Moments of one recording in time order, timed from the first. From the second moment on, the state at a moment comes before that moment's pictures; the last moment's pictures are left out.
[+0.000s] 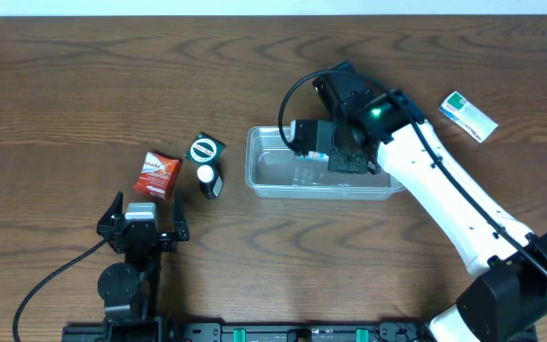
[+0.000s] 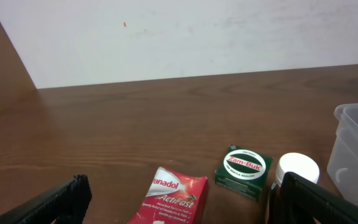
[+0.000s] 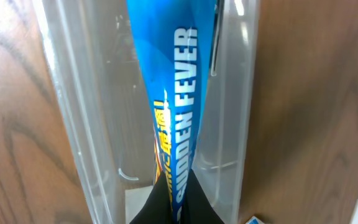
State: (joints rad) left arm 0.08 0.02 0.03 -0.12 0.04 0.09; right arm 0.53 1.72 1.52 -1.09 0.09 -0.95
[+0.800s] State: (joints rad) left arm 0.08 0.02 0.03 -0.12 0.04 0.09; right arm 0.41 1.72 1.32 -0.88 0.00 -1.07
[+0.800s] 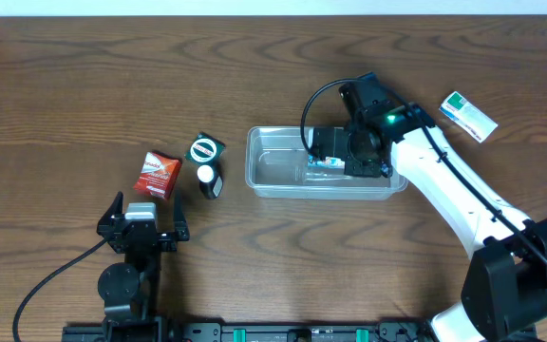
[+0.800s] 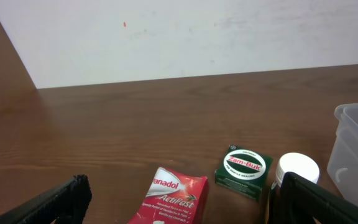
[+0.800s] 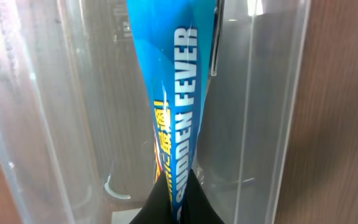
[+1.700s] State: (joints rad) left arm 0.08 0.02 0.03 -0.12 0.04 0.09; right arm 0.40 1.74 1.26 -0.84 -0.03 -1.15
